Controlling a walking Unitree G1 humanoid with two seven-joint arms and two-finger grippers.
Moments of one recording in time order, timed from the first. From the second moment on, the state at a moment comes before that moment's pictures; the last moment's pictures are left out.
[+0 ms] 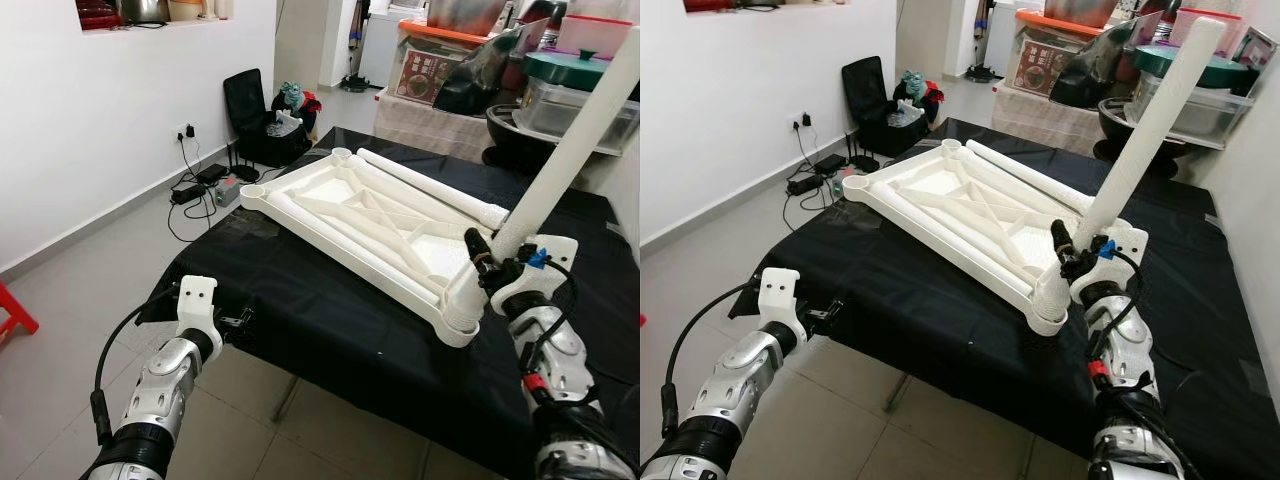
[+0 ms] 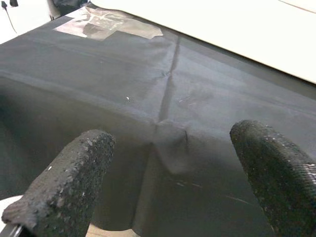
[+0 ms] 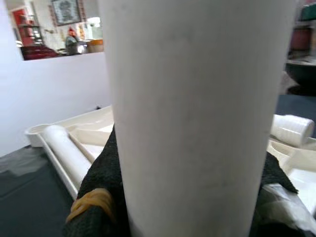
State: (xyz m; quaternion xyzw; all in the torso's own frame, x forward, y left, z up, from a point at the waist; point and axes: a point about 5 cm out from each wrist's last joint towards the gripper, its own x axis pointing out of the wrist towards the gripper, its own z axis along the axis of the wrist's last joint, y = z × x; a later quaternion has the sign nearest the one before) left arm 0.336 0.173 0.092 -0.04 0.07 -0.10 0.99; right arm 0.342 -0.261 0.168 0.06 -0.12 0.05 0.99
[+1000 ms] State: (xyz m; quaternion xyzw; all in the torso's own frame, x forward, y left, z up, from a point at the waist) left arm 0.335 0.178 0.092 -0.03 0.07 -0.10 0.99; right arm 0.334 -0.287 0.168 0.01 -0.14 0.03 0.99
